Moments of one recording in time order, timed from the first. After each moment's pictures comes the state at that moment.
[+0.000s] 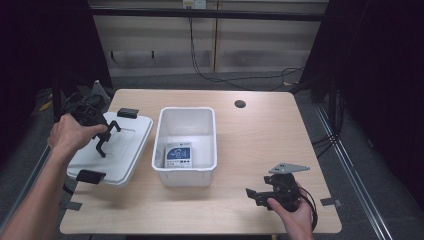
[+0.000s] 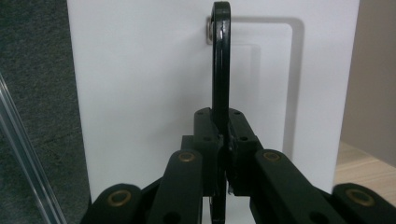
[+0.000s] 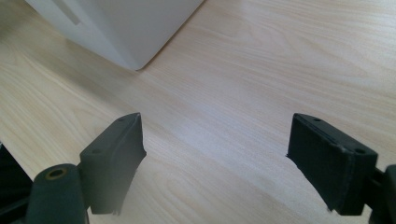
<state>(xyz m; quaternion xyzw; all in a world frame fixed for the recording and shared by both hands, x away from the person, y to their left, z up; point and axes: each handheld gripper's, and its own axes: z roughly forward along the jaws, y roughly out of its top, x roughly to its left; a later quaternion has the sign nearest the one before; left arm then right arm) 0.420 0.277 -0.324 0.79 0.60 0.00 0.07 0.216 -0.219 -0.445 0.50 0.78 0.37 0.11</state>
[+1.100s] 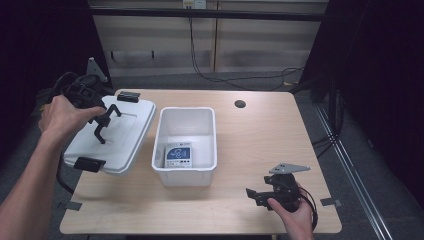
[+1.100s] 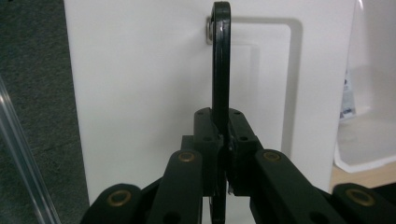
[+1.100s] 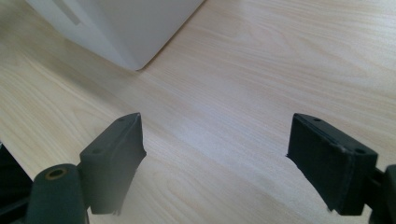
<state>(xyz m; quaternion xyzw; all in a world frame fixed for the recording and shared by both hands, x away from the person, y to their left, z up) 0.418 0.257 -0.264 0.80 0.60 0.00 0.10 0.216 -0.219 -0.445 0.49 0.78 0.37 0.11</state>
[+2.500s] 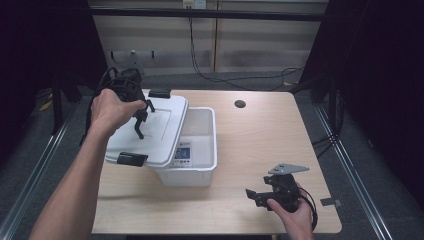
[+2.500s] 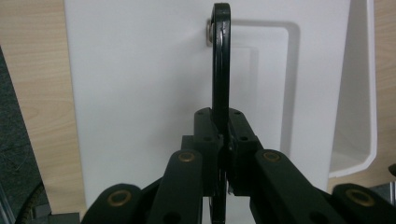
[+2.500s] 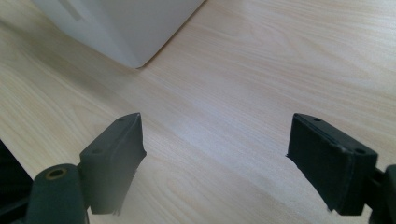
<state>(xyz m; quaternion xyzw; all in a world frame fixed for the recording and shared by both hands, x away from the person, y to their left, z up) 0.421 0.164 -0.256 0.77 0.62 -0.01 0.10 0.215 -0.218 -0.445 0.49 0.78 0.37 0.11</state>
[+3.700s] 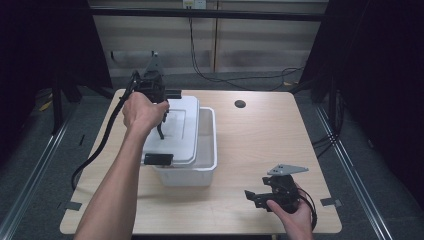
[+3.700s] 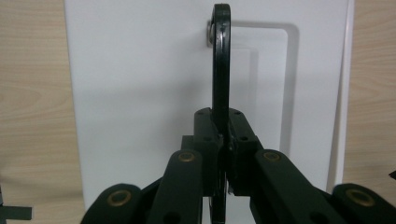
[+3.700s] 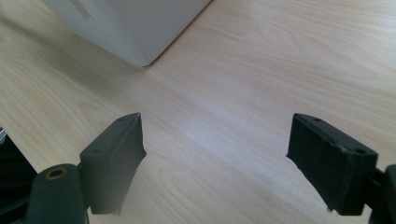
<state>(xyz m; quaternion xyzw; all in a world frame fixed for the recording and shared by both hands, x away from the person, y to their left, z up) 0.419 0.106 -0.264 0.73 0.67 0.01 0.10 0.214 -0.216 -0.444 0.48 0.79 0.37 0.11</state>
